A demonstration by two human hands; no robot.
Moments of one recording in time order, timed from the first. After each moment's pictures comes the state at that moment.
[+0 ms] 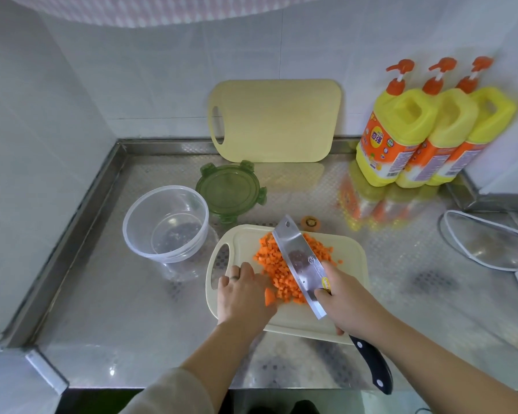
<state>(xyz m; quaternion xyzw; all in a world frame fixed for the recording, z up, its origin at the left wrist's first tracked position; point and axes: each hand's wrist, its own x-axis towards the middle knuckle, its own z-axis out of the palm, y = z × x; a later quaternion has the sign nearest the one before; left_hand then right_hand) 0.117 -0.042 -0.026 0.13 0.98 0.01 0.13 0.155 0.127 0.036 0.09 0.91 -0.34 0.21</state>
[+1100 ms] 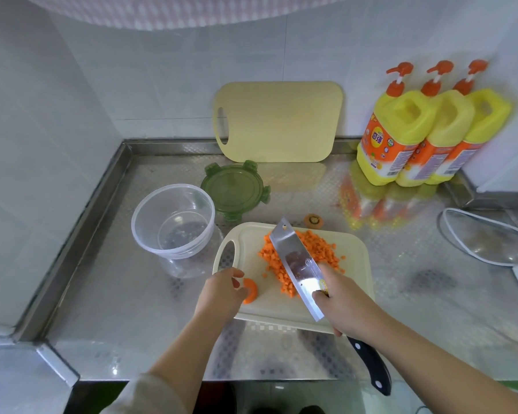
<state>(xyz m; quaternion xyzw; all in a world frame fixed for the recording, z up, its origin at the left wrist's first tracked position) 0.105 -0.096 -0.031 -0.08 0.90 0.37 0.22 0.167 0.112 0.037 0.07 0.91 -0.34 0.21</state>
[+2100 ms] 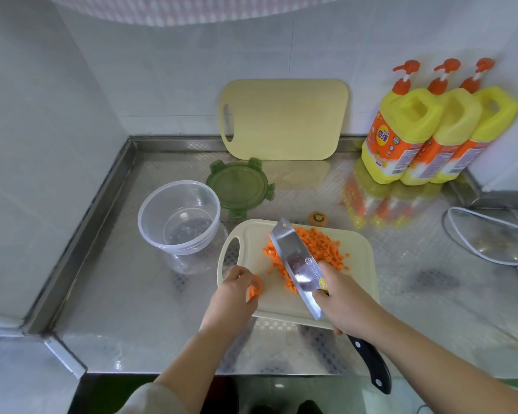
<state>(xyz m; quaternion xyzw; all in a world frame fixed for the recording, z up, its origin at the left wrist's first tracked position) 0.129 -0.098 -0.041 0.10 0.93 0.34 0.12 0.168 0.104 0.038 0.07 0.91 -0.34 0.22</state>
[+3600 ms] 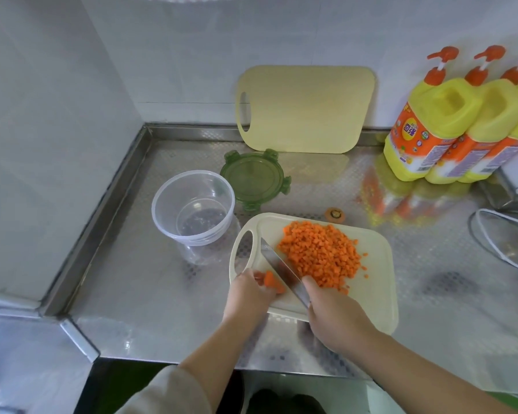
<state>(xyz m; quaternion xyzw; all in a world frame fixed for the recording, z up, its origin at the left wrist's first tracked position) 0.125 -0.079 -0.035 -0.13 0.87 0.43 0.20 0.169 0.074 0.000 -0.03 0.96 -0.17 0.21</state>
